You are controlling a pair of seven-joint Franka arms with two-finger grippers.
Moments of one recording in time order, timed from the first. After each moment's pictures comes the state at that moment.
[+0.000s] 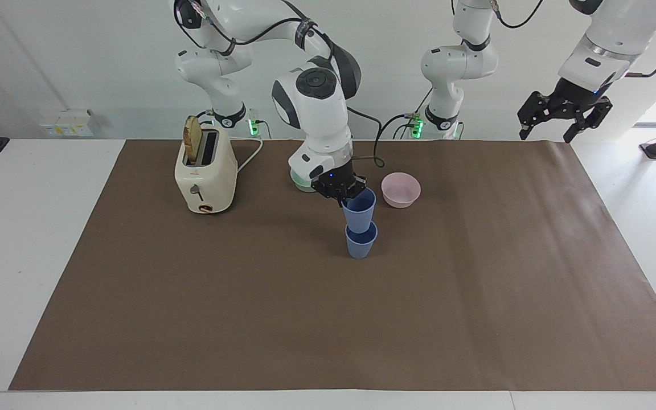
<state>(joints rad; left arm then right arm) 0.05 -0.07 -0.09 -1.56 -0.03 1.50 0.09 0.48 0.35 0.10 -1.55 0.11 2.01 0.72</state>
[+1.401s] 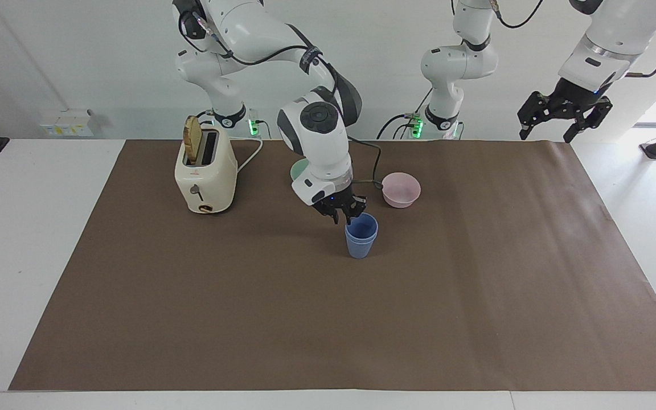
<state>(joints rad) 0.05 -0.07 -0.09 -1.56 -0.03 1.50 0.09 0.47 0.42 0.09 -1.56 0.10 2.08 0.70</state>
